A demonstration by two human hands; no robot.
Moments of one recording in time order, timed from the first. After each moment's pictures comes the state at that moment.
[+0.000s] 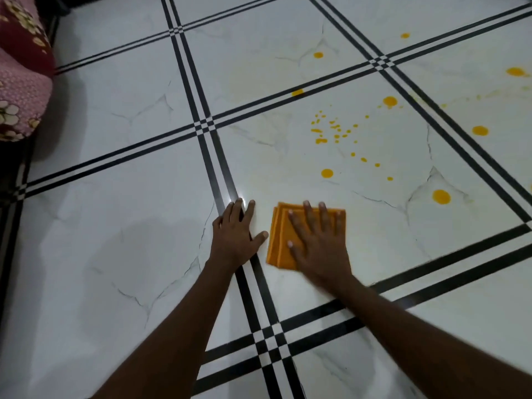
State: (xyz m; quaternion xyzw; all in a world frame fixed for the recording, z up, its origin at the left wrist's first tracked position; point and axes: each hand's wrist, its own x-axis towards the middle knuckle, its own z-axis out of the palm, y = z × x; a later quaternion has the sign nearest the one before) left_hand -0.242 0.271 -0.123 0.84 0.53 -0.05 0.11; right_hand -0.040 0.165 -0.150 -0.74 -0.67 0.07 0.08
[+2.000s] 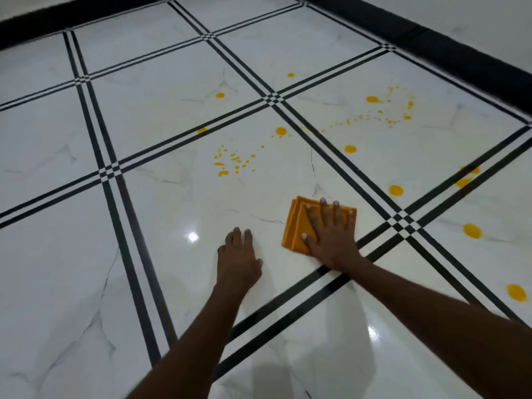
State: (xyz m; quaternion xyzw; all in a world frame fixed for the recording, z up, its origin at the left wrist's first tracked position) left_hand -0.029 0.185 -0.096 0.86 0.48 -0.12 0.11; right_hand 0.202 0.099 -0.142 -0.82 -0.56 0.11 0.01
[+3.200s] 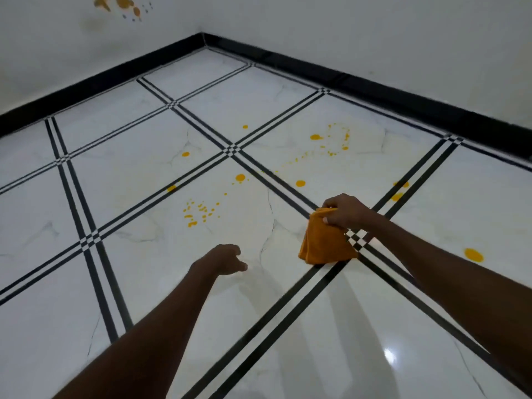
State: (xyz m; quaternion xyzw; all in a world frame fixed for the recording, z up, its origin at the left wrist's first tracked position) left_hand 0.069 0.221 0.020 0.85 0.41 -0.28 0.18; right_hand 0.357 0.067 0.018 -0.82 -0.44 0.29 0.20
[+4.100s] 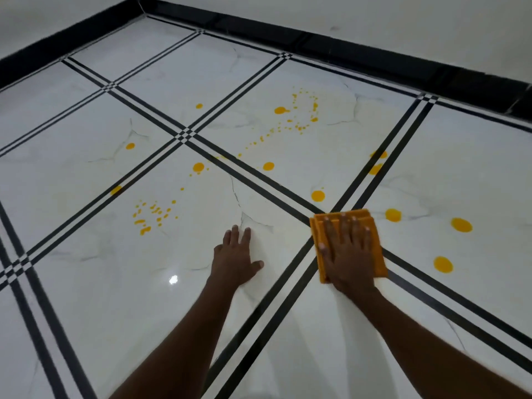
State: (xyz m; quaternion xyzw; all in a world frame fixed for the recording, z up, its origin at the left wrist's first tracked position) left_hand 0.139 0.194 -0.098 0.92 0.32 -0.20 0.09; right_hand 0.297 -0.020 -0.159 -0.94 -0.33 0.03 0.09
